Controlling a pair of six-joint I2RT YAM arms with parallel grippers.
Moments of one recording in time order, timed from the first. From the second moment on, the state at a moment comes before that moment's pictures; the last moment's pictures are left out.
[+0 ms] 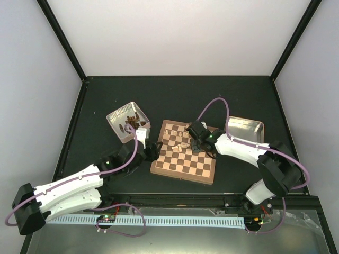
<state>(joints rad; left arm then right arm) -0.93 0.85 0.52 -0.19 -0.31 -0.67 0.77 1.53 0.89 -0.53 0.26 0.53</state>
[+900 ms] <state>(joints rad) -0.93 0.88 0.52 -0.16 -0.32 -0.65 0.77 1.59 0.94 -0.57 0.30 0.47</state>
